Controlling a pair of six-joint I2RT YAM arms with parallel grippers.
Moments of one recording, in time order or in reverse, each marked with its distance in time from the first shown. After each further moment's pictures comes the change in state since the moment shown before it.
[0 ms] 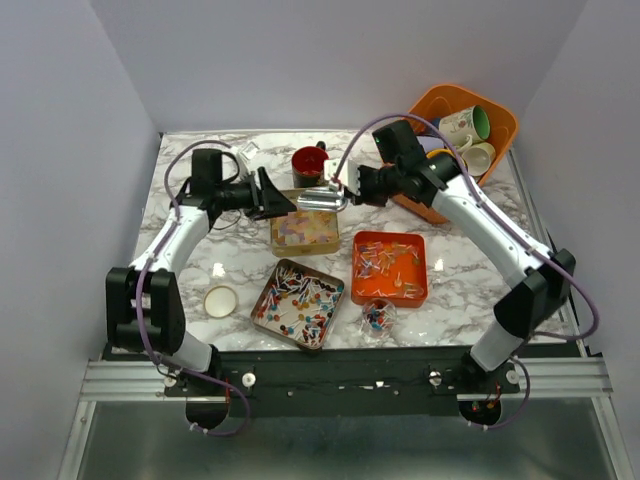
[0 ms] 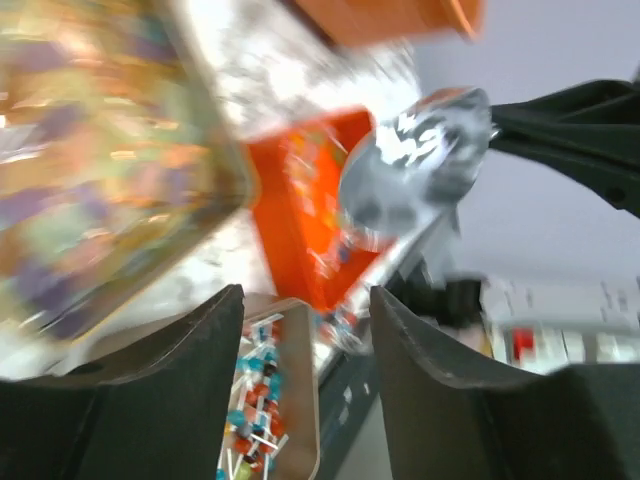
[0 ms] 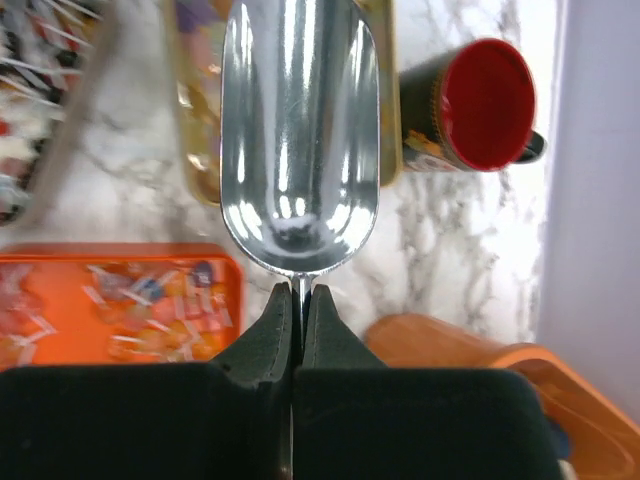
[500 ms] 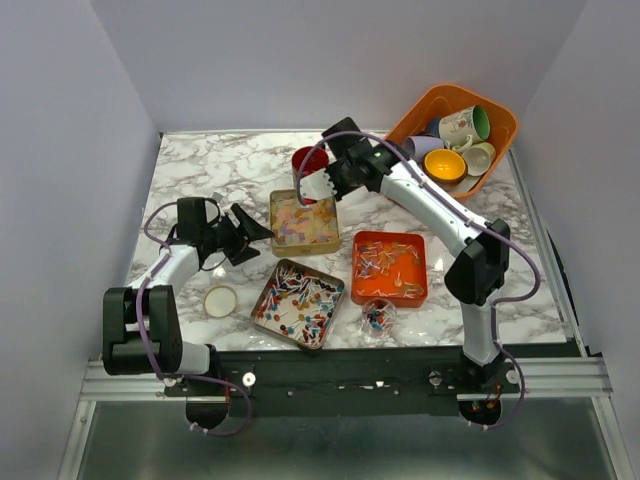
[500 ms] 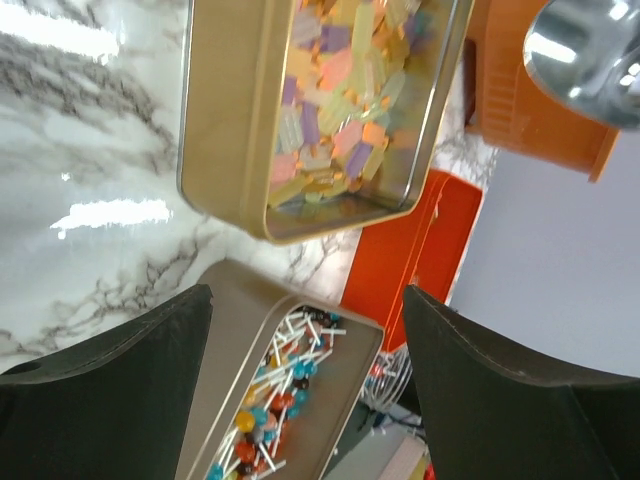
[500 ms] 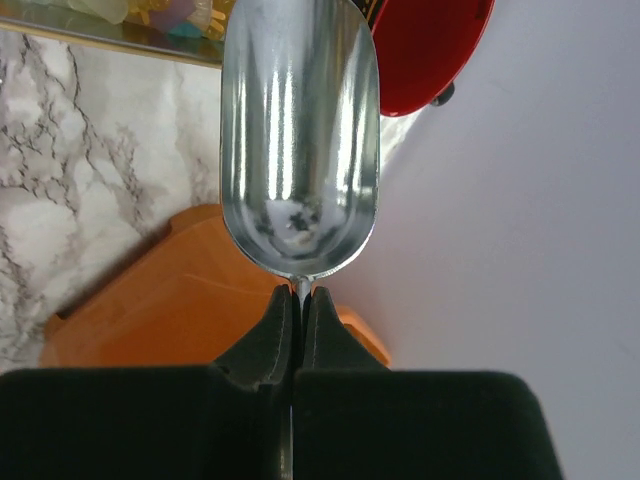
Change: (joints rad) left arm 0.162 -0.153 -0.422 0.105 -0.311 -0.243; right arm 0.100 0.392 0.391 -0.126 0.550 -0.493
